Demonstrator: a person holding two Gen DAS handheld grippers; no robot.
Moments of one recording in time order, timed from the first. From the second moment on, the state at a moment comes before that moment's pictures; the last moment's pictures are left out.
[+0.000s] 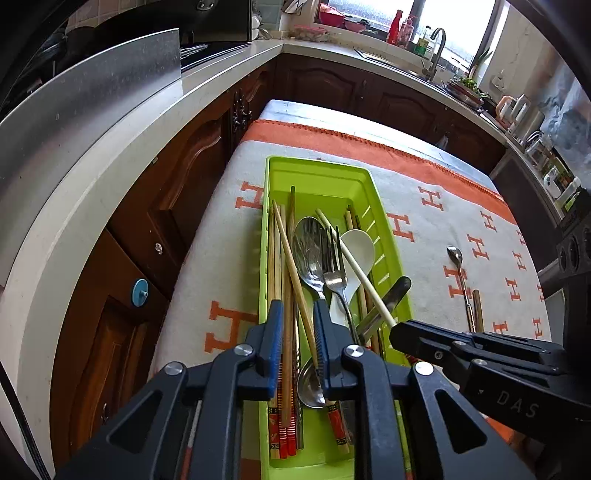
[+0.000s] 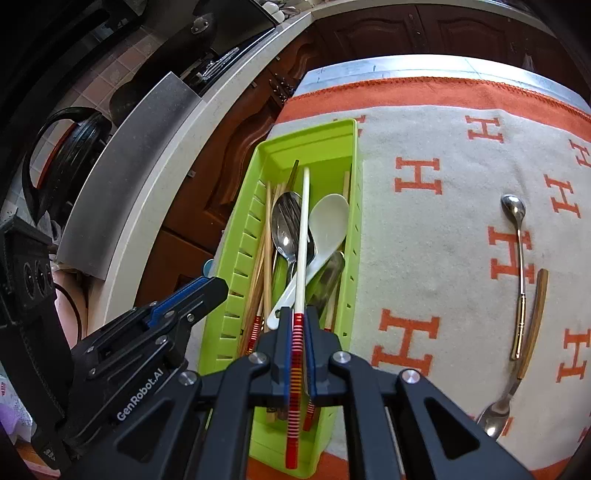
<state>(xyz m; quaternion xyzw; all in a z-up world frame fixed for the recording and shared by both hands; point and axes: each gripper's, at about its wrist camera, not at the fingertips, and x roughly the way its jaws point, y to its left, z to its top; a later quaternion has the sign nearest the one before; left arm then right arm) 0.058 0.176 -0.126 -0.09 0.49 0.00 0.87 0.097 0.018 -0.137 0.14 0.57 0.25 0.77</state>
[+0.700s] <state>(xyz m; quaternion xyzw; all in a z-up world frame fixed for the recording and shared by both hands) 0.048 0.154 -0.106 -0.07 0.46 -0.01 0.88 0.084 -0.007 -0.130 0.10 0.55 0.23 0.79</state>
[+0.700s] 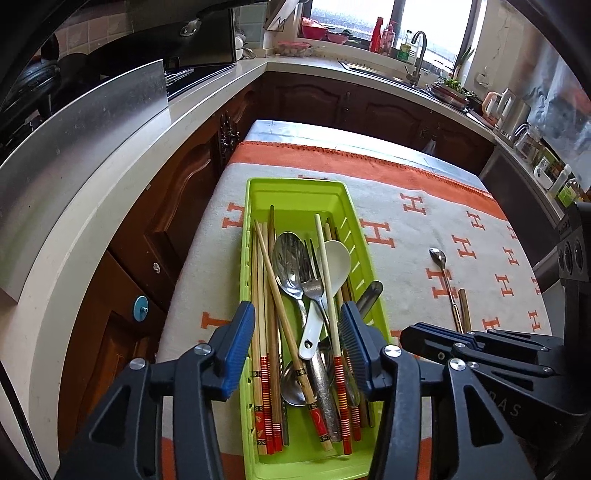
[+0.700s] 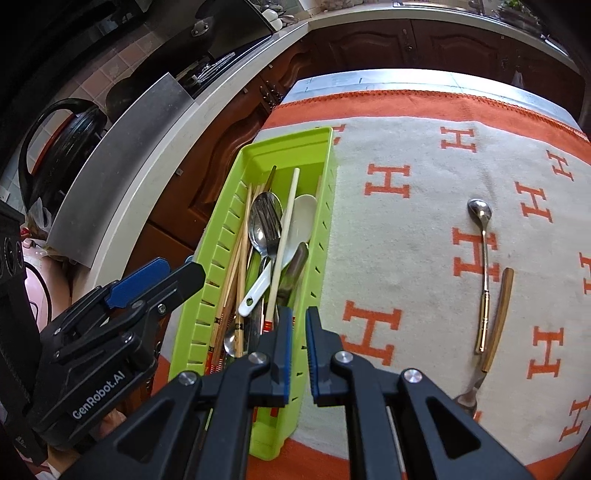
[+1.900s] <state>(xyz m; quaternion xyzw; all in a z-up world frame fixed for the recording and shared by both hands) 0.061 0.033 -0.120 -0.07 0.51 -0.13 0.85 0.061 -0.170 -0.146 0.19 0.52 0.12 0.82</state>
